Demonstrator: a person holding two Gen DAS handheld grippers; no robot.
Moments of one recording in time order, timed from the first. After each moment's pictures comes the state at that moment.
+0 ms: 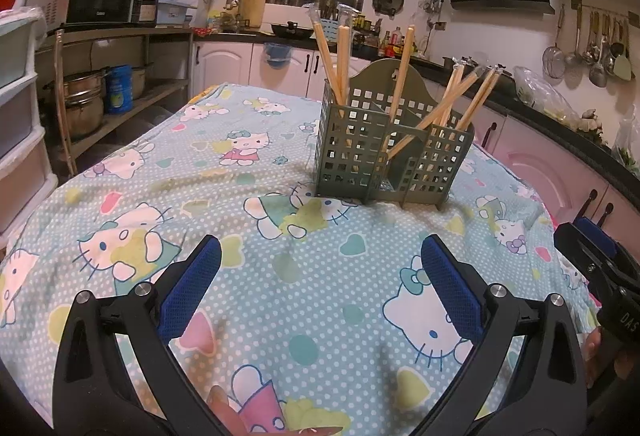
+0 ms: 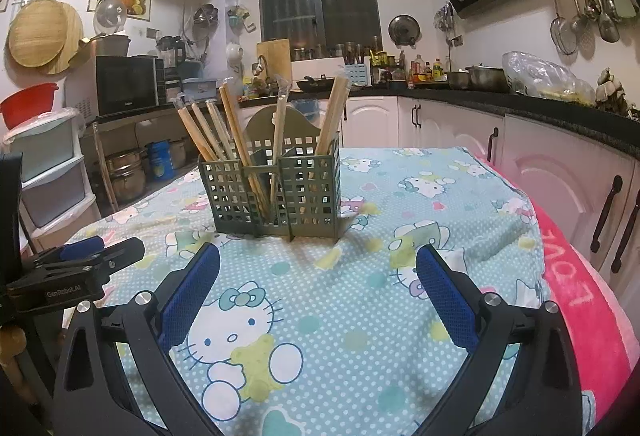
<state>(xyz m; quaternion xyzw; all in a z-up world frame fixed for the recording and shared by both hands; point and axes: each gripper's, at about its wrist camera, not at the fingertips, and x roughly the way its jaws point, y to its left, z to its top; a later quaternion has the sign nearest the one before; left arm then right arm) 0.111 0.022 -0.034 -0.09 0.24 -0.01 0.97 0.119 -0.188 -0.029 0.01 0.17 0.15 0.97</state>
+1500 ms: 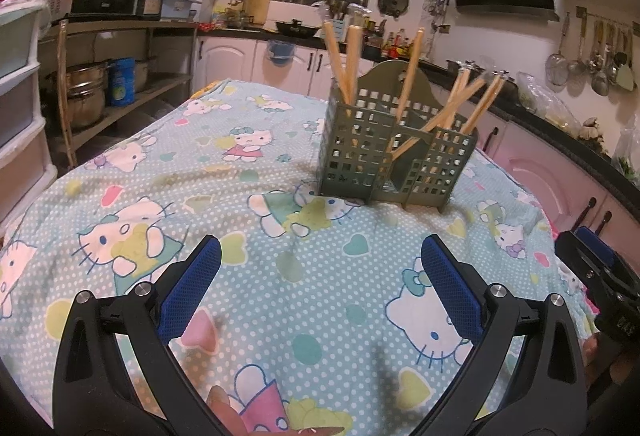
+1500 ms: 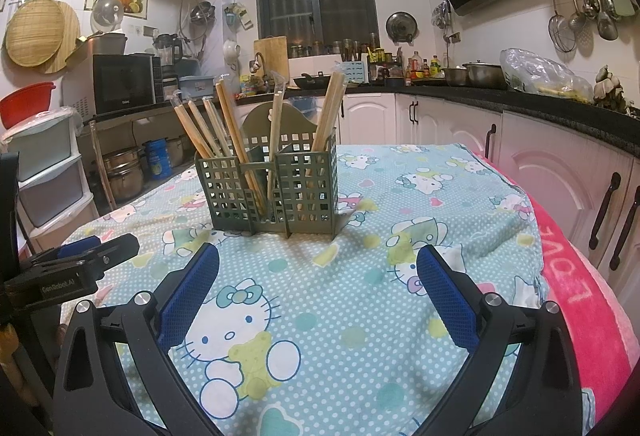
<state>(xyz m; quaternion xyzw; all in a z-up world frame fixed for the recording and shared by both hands) 0.110 0.027 -0.032 -0.10 0.25 0.00 0.96 0.119 -0.189 -0.030 0.01 0.17 0.14 0.97</state>
